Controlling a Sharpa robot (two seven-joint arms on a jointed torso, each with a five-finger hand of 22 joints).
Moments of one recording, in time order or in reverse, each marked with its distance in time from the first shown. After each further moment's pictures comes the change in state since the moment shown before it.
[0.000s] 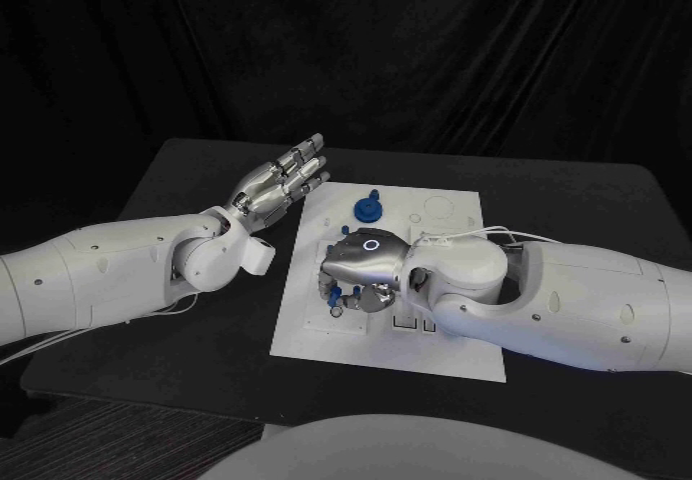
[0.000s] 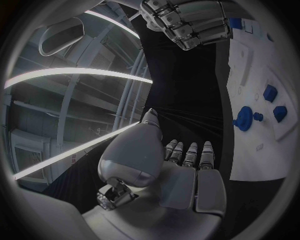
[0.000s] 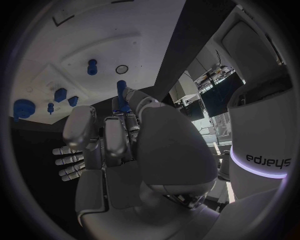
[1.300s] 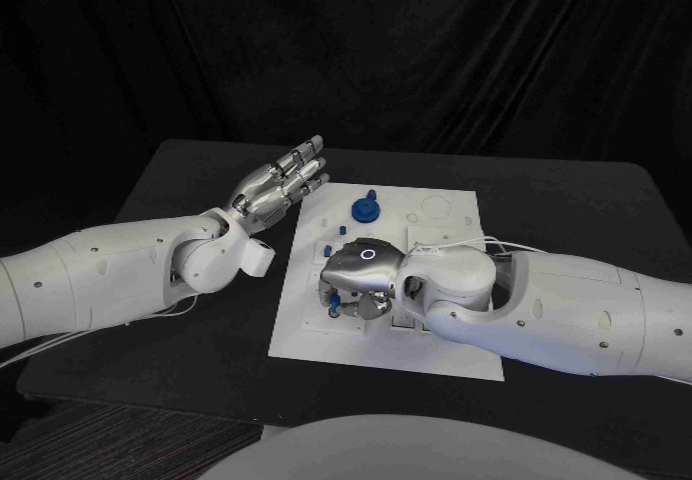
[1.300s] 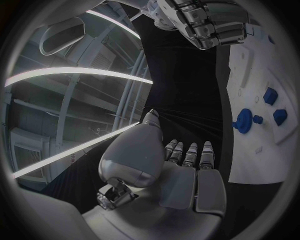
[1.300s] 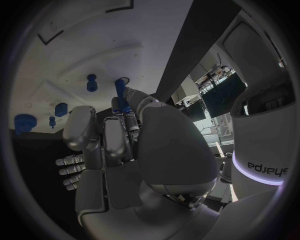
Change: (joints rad) left arm -0.003 0.009 0.000 -0.008 0.000 0.015 0.000; left_hand 0.014 0.012 0.006 -0.006 0.036 0.016 0.015 0.000 0.003 0.000 0.000 0.000 0.001 0.000 0.015 0.000 -0.001 0.000 0.000 0.000 0.000 0.000; right arm -0.050 0.018 0.005 -0.047 -0.018 0.002 0.005; right_hand -0.011 -0.011 0.015 -0.010 -0.005 -0.004 0.004 -0.008 0.002 0.007 0.007 0.008 0.005 0.000 0.000 0.000 0.000 0.000 0.000 0.000 0.000 0.000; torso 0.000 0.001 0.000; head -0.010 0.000
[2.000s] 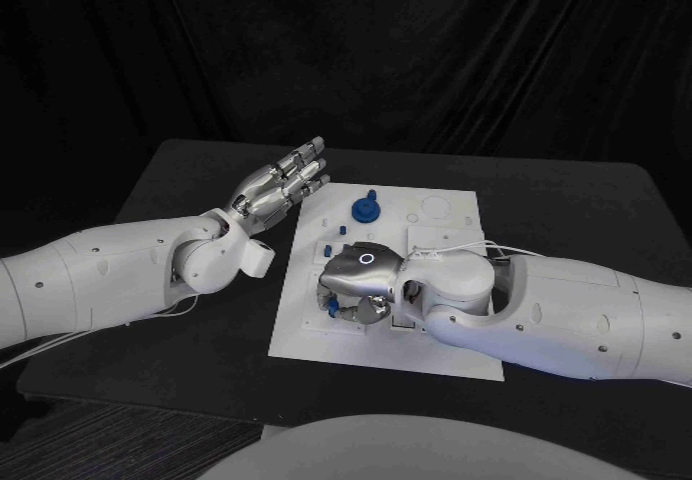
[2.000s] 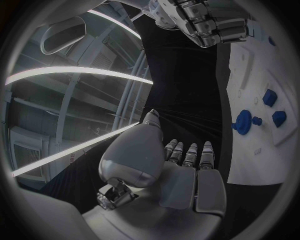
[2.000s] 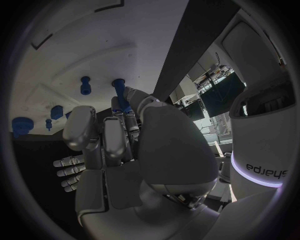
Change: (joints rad) left arm -0.003 0.002 0.000 -0.005 0.000 0.013 0.000; left_hand 0.007 0.000 0.004 0.001 0.010 0.011 0.004 0.000 0.001 0.000 0.000 0.000 0.000 -0.001 0.006 0.000 0.001 0.000 -0.004 0.004 0.000 0.000; right arm -0.009 0.000 -0.003 0.006 -0.001 -0.005 0.005; right_hand -0.007 -0.006 0.003 -0.003 -0.001 0.000 0.000 0.000 0.002 0.005 0.004 0.008 0.005 -0.003 -0.003 0.000 -0.001 0.000 -0.003 -0.003 0.000 0.000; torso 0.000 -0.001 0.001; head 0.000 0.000
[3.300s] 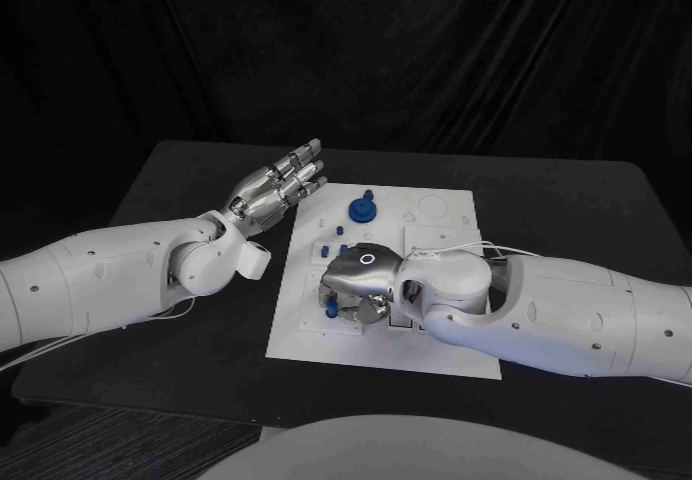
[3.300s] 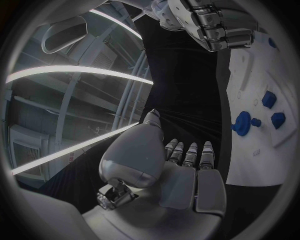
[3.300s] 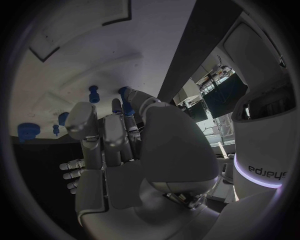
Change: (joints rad) left arm -0.003 0.003 0.000 -0.006 0.000 0.014 0.000; left_hand 0.015 0.000 0.007 -0.007 0.020 0.007 0.007 0.000 0.001 0.000 0.007 0.000 0.000 0.001 0.009 0.000 -0.001 0.000 0.004 0.004 0.000 0.000; right arm -0.007 -0.002 -0.001 -0.018 -0.002 0.013 -0.020; right_hand -0.053 -0.018 0.023 -0.012 -0.029 -0.080 0.006 -0.062 -0.008 -0.086 -0.013 -0.043 -0.004 -0.037 0.010 -0.039 -0.064 0.000 -0.042 0.012 -0.082 0.000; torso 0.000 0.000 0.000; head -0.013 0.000
